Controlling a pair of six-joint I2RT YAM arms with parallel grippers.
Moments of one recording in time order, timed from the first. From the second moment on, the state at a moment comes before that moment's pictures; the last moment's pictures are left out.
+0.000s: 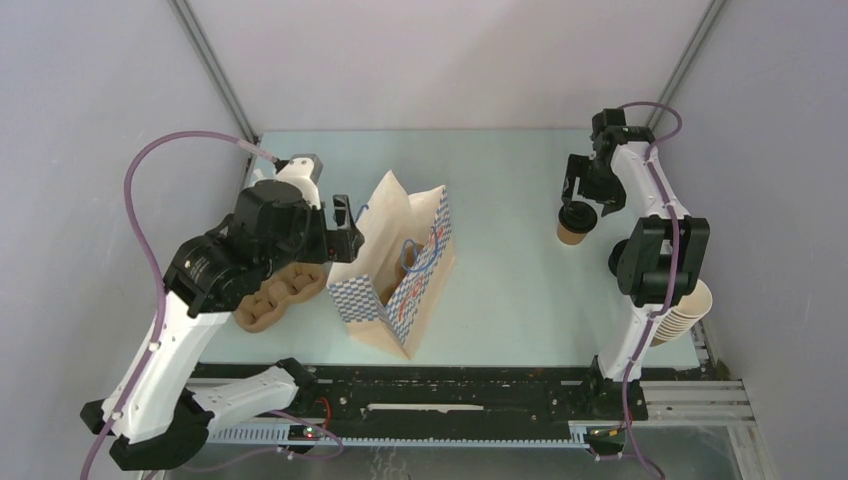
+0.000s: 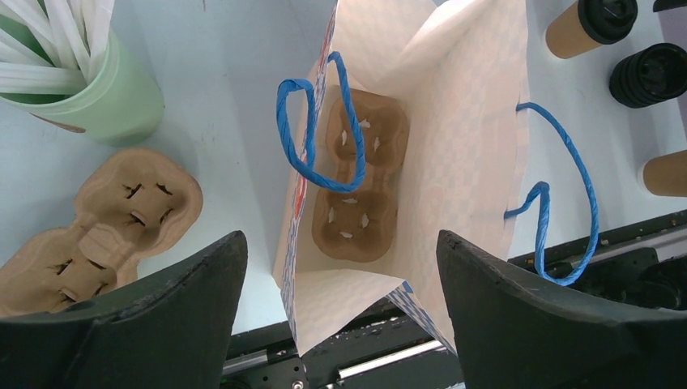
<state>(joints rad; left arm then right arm) -0.65 0.99 1.55 -1.18 -0.23 -0.44 -0.03 1.94 1.78 -1.09 0.07 0.20</state>
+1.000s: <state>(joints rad) -0.62 1.11 1.63 -1.19 -0.23 -0.33 -0.02 1.97 1.80 -1.10 0.06 0.20</state>
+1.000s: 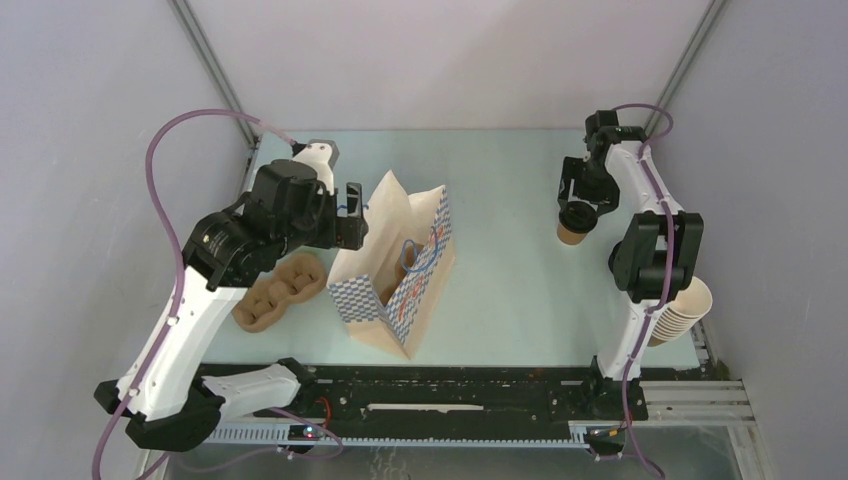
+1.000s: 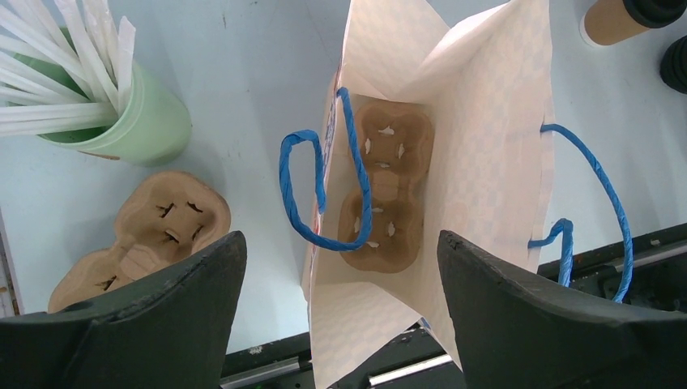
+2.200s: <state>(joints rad) -0.62 1.12 1.63 -1.18 -0.23 -0.31 -0.04 1.98 1.80 -1.10 0.05 0.20</state>
